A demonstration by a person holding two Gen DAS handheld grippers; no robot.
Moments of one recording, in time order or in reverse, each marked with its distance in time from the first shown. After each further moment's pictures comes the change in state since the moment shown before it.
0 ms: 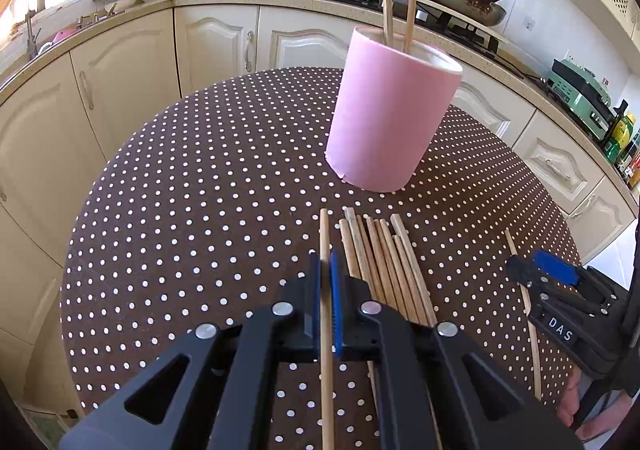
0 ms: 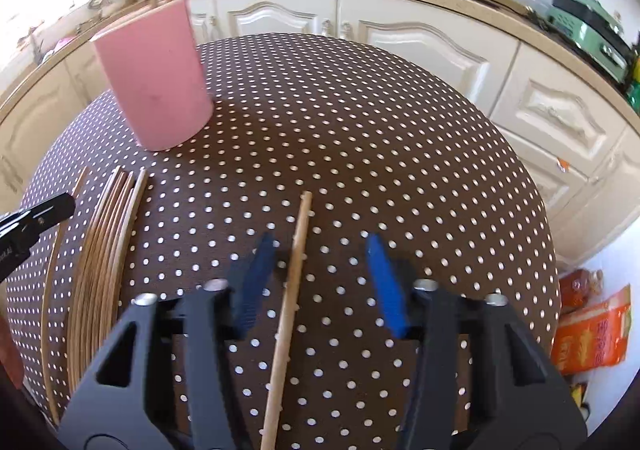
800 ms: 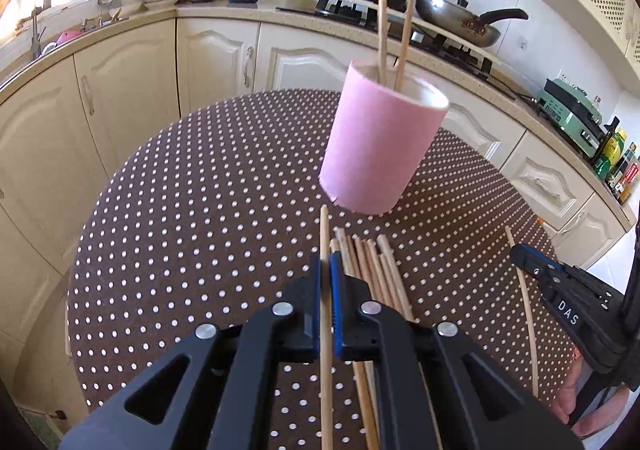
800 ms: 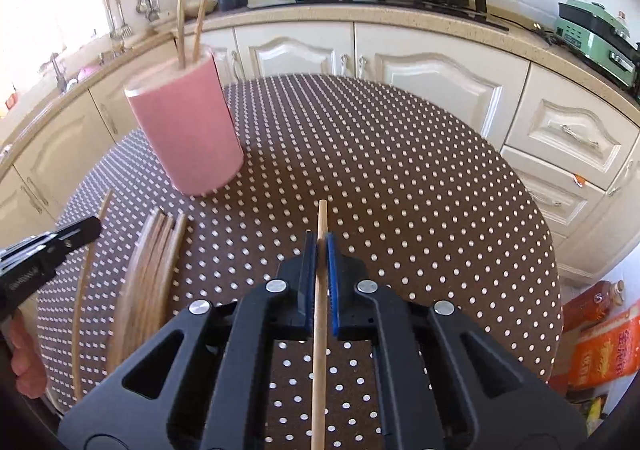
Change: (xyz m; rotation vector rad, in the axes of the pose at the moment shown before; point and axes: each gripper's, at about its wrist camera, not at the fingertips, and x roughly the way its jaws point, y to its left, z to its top) left arm -0.024 0.002 0.007 -0.022 -0.068 -0.034; right arm -0.024 -0.005 0.018 0.040 -0.109 0.102
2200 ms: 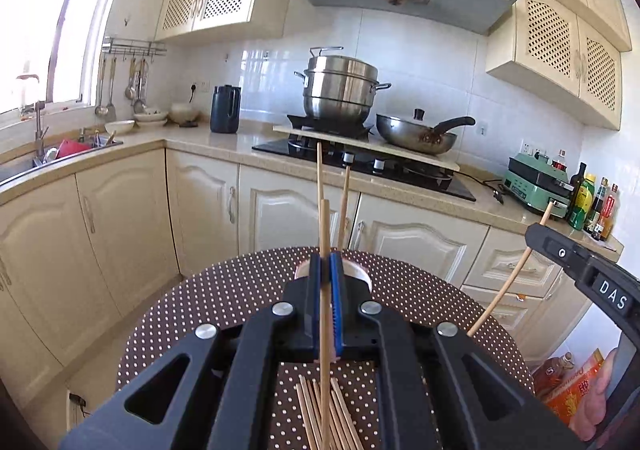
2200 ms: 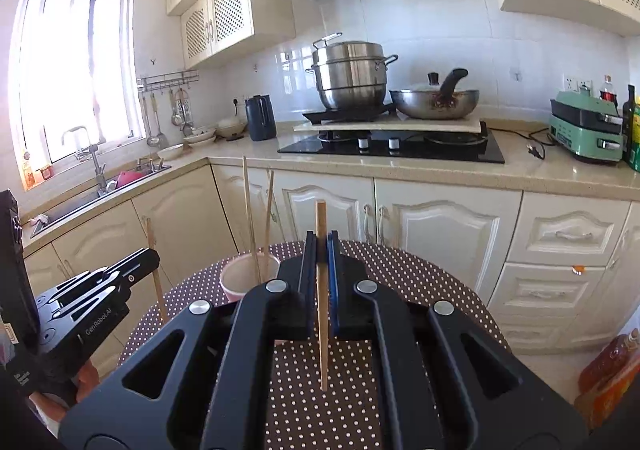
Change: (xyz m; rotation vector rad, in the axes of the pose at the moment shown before) left arm -0.100 -0.049 0.070 0.094 -0.423 -0.022; right arm -0.125 0.017 0.077 0.005 -0.432 0.081
